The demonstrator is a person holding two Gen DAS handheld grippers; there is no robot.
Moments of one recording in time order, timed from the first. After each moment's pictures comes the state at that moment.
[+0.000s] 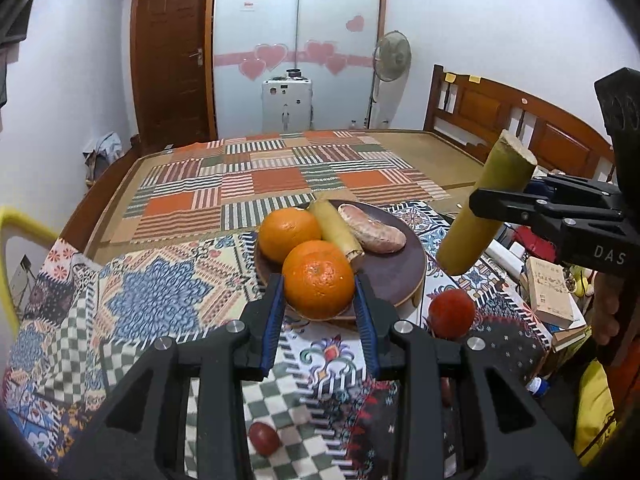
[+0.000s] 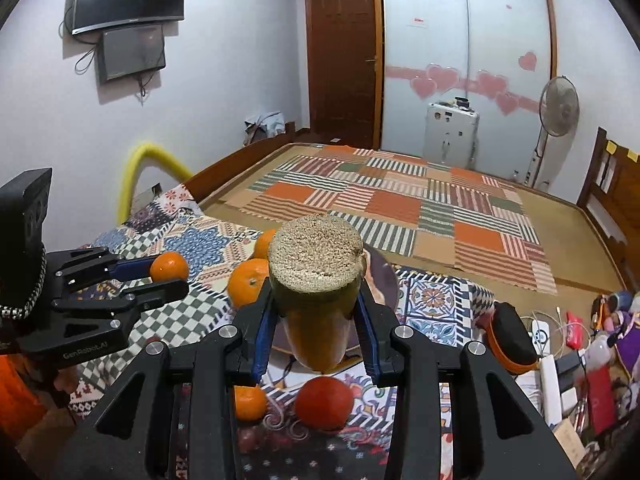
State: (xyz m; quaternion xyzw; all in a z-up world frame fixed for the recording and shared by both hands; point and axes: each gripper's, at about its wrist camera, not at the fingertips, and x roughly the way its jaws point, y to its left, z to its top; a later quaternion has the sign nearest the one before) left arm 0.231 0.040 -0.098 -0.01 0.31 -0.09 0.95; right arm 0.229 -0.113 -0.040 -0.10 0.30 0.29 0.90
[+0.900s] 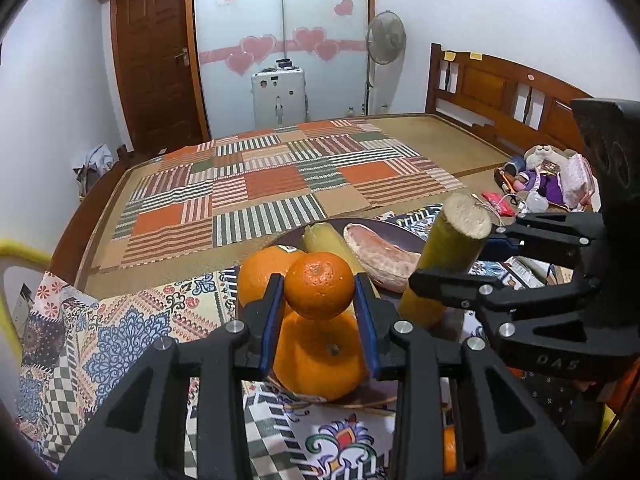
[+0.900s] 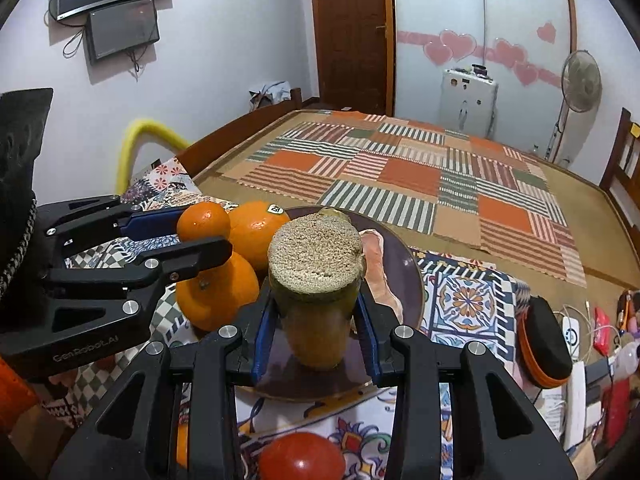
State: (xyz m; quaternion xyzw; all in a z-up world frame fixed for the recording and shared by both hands) left arm 0.317 0.020 -0.111 0.02 0.33 -0.09 0.94; right arm 0.288 -0.089 -0.087 -0.10 0.35 0.31 0.88
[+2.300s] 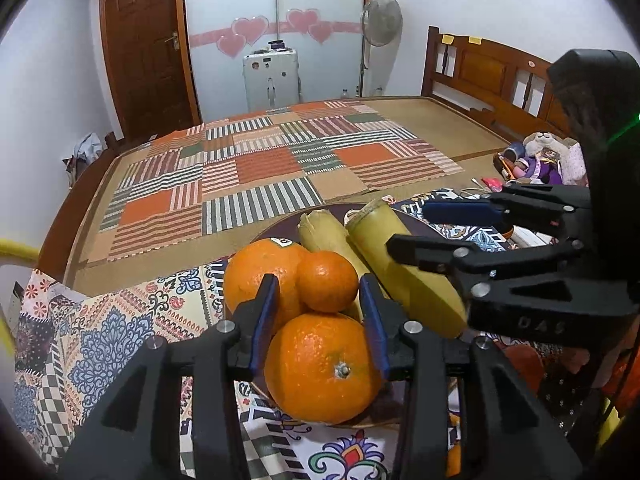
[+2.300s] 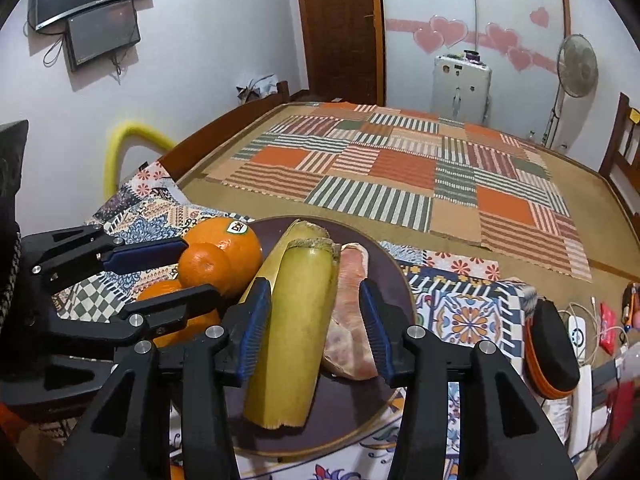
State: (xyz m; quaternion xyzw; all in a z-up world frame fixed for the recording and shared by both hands) left arm 0.337 0.019 -0.127 0.02 0.36 -0.10 0.93; right arm 0.316 -0.088 -0.088 -0.09 0.36 0.29 0.88
